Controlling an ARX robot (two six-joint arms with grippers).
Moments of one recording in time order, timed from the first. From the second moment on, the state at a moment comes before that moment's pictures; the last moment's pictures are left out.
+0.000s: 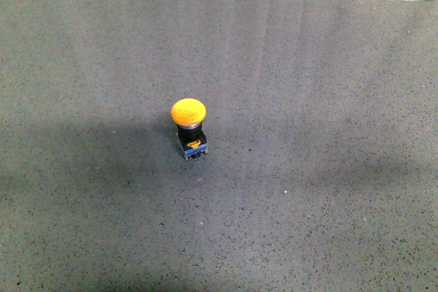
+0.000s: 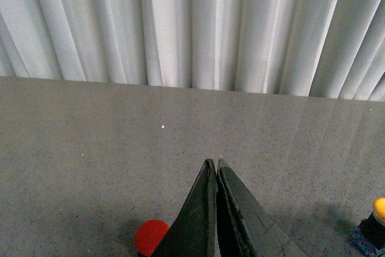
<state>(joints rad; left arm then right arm) 0.00 0.02 0.01 0.00 0.00 -0.01 0.00 0.26 0.02 0.26 0.00 0.01</state>
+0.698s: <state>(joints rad) 0.00 0.02 0.01 0.00 0.00 -0.01 0.00 0.01 0.02 0.00 0.00 0.00</state>
